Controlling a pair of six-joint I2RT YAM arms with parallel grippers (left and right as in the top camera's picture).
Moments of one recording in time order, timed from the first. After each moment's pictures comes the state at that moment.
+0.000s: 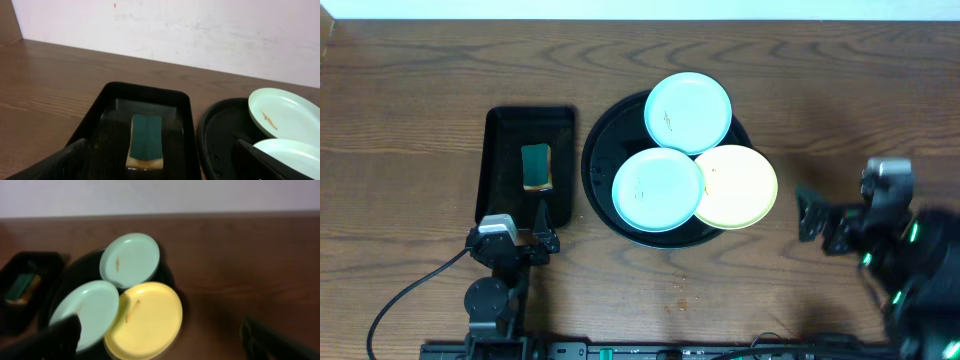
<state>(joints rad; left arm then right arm) -0.01 0.02 0.02 -0.12 -0.03 -0.17 -0.02 0.72 1.01 -0.88 -0.23 0.08</state>
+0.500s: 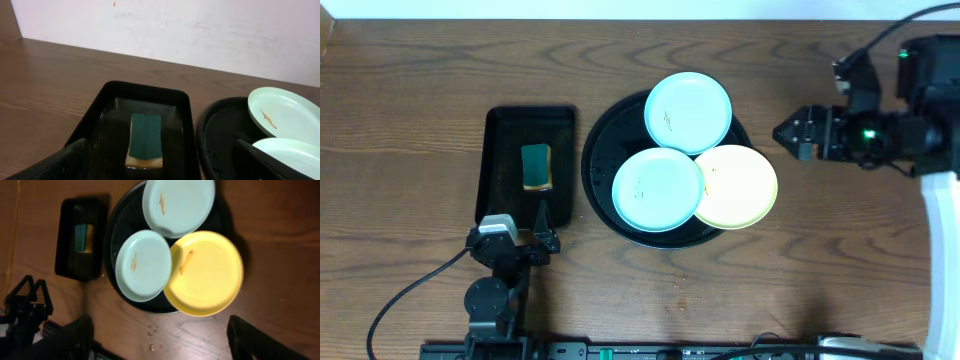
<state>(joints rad) -0.01 0.02 0.03 -0.13 -0.03 -0.17 0.01 1.46 1.75 -1.40 -0.48 0.10</state>
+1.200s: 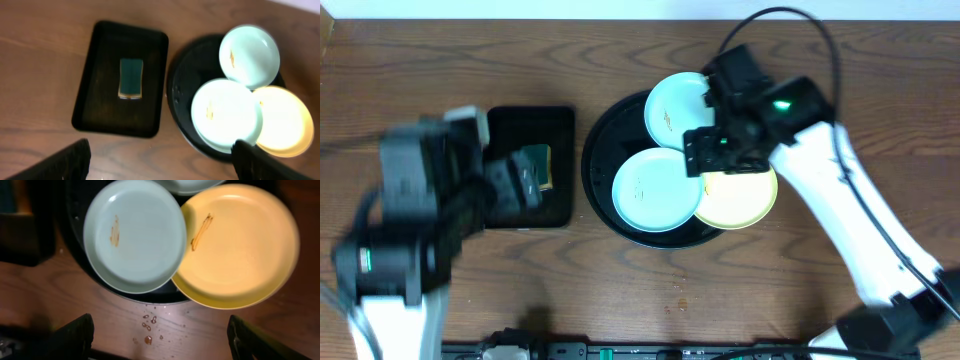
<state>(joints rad) -0.01 1.10 1.50 -1.30 0.10 -0.22 0.52 1.73 1.77 -1.37 -0.08 0.45</state>
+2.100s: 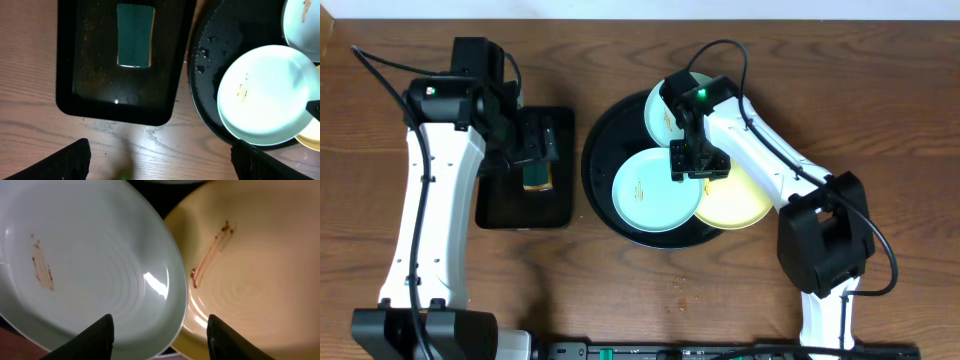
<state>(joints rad) -0.02 1.60 1.64 -1.41 0.08 -0.22 0.53 2.10 1.75 -1.25 -0.05 0.49</state>
